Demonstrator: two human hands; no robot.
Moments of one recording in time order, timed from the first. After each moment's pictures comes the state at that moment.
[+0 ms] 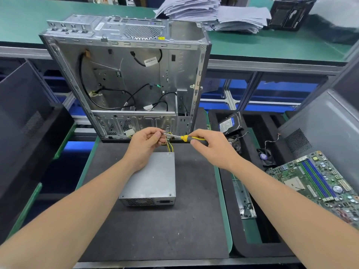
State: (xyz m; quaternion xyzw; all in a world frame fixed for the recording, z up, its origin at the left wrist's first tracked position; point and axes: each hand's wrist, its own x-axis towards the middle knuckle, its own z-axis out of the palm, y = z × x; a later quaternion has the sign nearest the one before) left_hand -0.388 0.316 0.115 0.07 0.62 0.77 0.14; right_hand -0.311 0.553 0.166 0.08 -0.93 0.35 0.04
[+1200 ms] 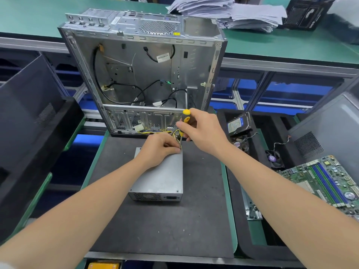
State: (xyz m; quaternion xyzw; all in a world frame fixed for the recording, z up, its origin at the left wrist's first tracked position) left_hand -0.384 0.309 0.105 0.25 0.85 0.47 0.05; right_hand -0.335 0.489 0.209 0.05 -0.91 0.40 0.09
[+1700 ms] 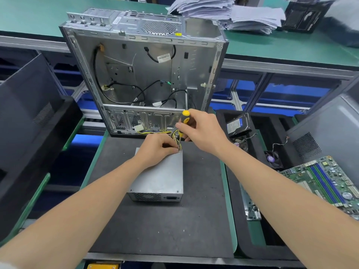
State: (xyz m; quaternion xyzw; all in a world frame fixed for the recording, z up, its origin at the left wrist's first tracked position) left_hand -0.386 0.303 0.108 0.27 0.86 0.43 0.04; right_hand -0.334 0.486 0.214 0.05 -0.92 0.38 0.06
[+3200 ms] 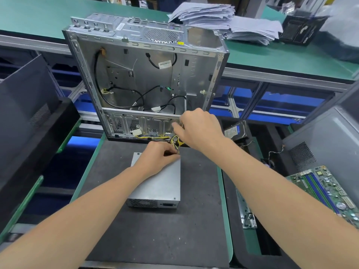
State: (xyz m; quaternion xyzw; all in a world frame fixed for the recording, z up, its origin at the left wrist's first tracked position) left_hand -0.378 0.312 0.099 0.26 0.87 0.41 -0.01; right_hand -0.352 0.465 0.239 0.06 -0.99 0.01 0.08
